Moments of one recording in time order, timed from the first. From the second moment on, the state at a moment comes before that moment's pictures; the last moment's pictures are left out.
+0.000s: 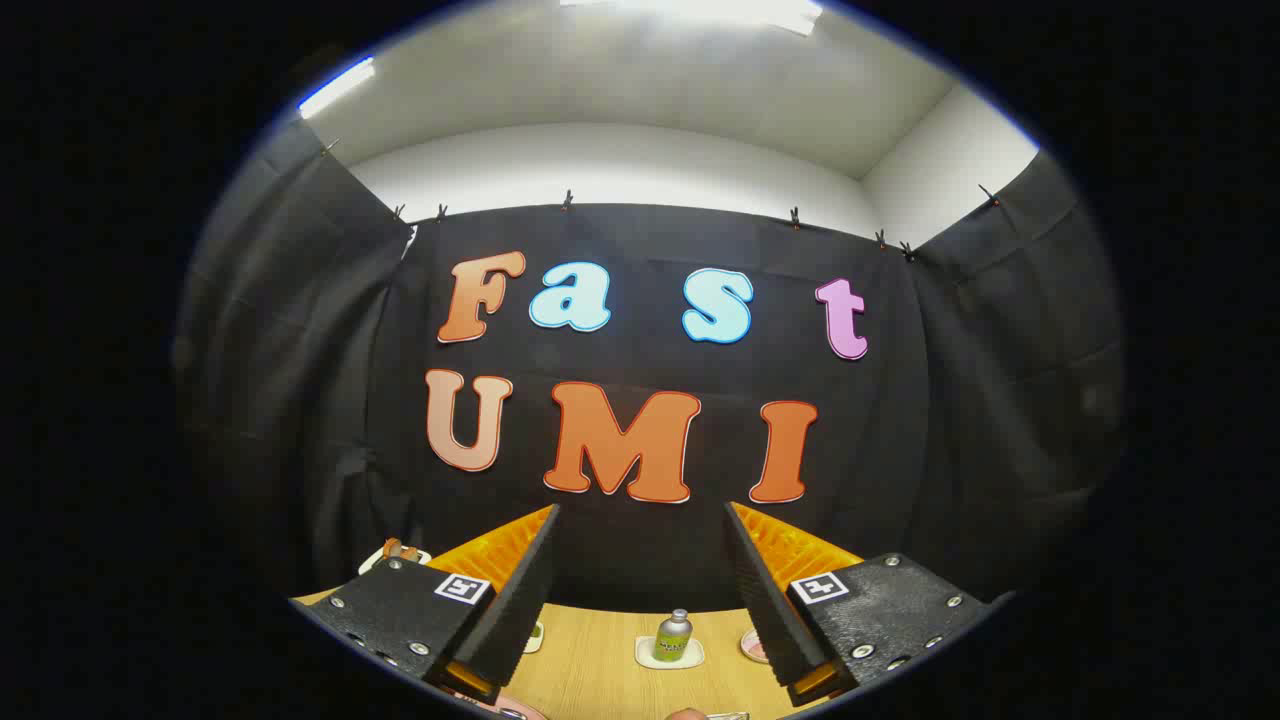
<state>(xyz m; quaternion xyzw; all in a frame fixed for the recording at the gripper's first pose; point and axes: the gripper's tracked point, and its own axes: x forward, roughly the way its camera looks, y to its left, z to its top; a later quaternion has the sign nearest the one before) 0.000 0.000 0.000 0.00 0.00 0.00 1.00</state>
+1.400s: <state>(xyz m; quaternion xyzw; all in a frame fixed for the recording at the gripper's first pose) 0.017 0.051 -0.090 0.02 0.09 0.04 0.99</state>
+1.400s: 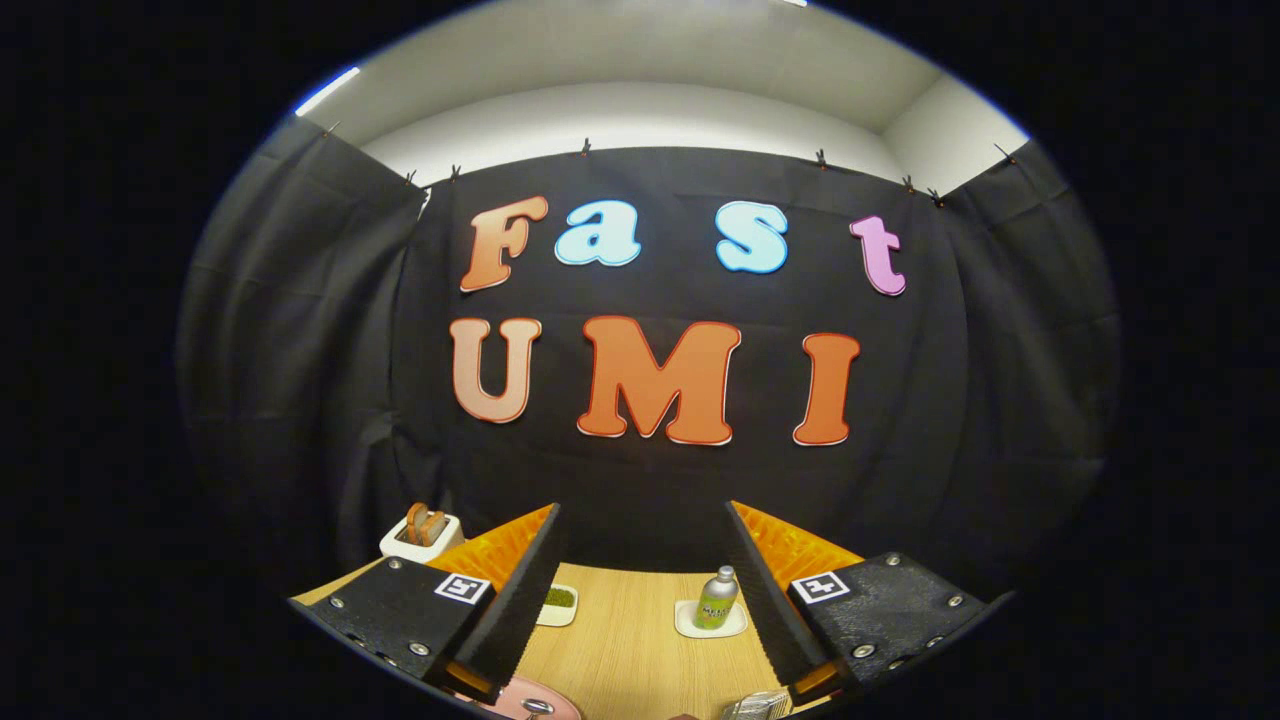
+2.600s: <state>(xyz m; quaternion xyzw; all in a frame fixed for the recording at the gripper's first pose) -0.144 0.182 -0.414 -0.01 0.55 0.14 0.82</state>
